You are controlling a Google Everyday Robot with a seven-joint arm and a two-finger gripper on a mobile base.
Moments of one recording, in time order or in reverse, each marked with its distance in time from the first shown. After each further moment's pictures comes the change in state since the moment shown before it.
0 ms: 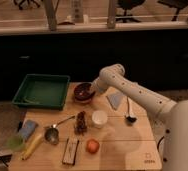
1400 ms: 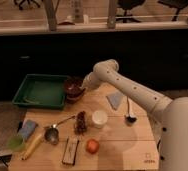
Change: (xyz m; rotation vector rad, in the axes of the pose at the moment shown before) arm -0.018 -0.060 -0.014 0.087 -0.032 -0.078
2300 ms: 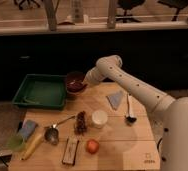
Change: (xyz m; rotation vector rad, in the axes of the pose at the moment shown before) arm 0.016 -0.015 -0.020 0.041 0.016 -0.020
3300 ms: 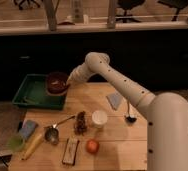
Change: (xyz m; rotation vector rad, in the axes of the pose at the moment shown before) arm -0.059 -0.080 0.029 0.134 -0.220 -0.154
